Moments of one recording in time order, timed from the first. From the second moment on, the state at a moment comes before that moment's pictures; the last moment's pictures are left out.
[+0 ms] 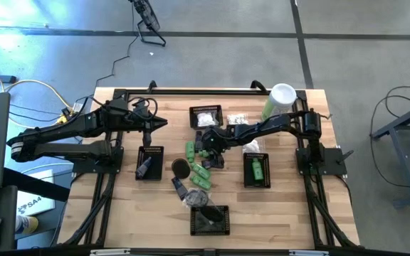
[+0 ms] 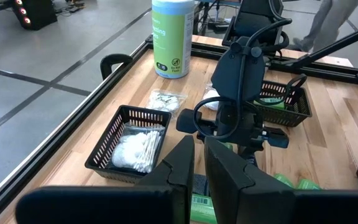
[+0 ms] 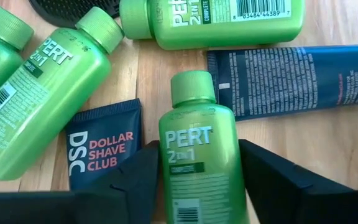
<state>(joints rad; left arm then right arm) 0.29 0.69 0.70 -0.29 0.03 -0.03 -0.13 2.00 1.19 -0.16 -0.13 -0.10</state>
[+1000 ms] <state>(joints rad) 0.29 0.69 0.70 -0.29 0.03 -0.03 -0.12 2.00 1.19 -0.16 -0.13 -0.11</state>
